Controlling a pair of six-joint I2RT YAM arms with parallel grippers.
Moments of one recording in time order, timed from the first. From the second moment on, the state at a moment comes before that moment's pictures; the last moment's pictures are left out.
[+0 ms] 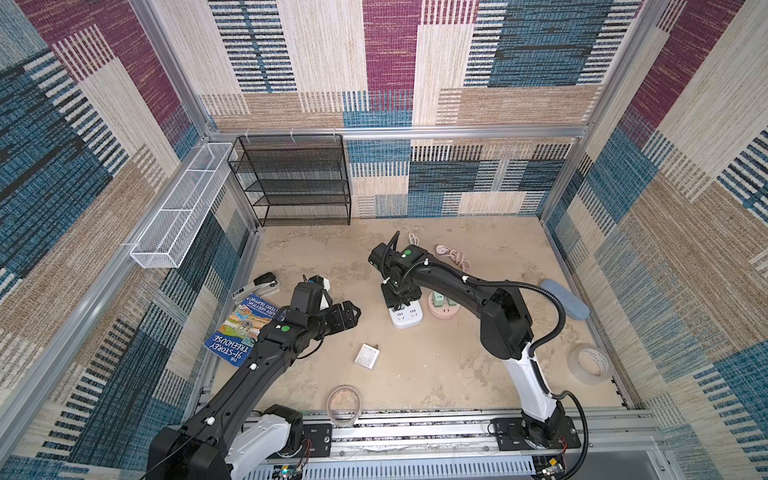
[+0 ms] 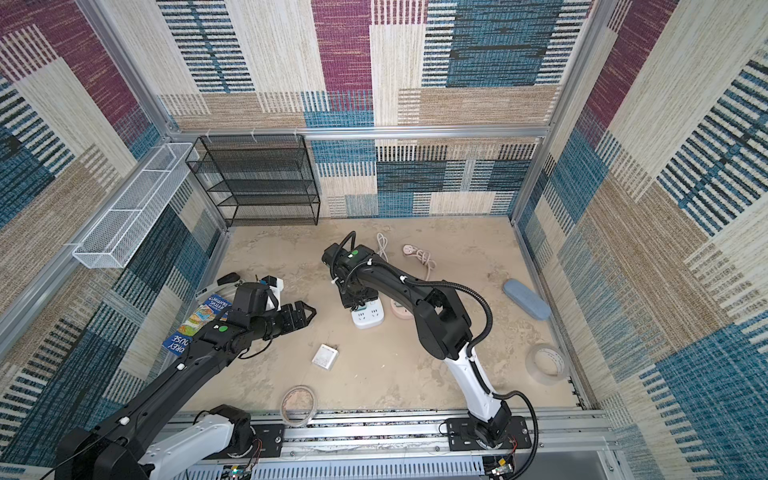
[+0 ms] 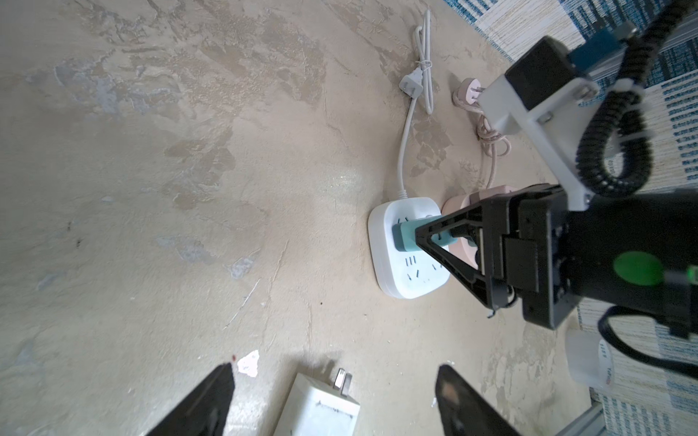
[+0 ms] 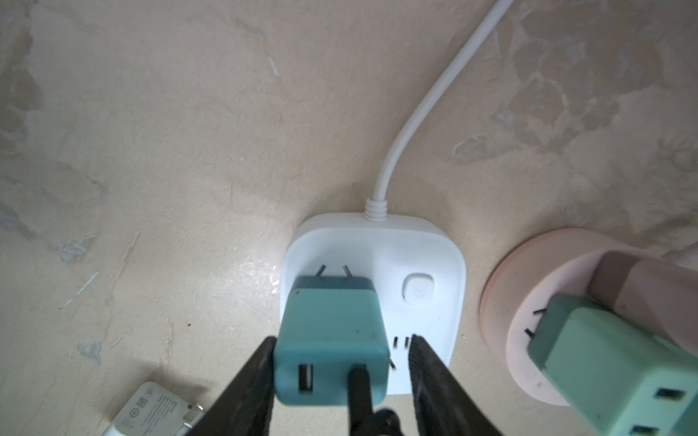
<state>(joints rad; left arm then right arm) -0.32 1.03 0.69 -0.47 0.24 -0.59 0.81 2.21 2.00 -1.17 0.13 0.50</state>
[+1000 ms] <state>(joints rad) -0.75 1.32 0.91 -0.74 -0.04 -0.52 0.80 1.52 1.40 -0.70 0.03 0.44</state>
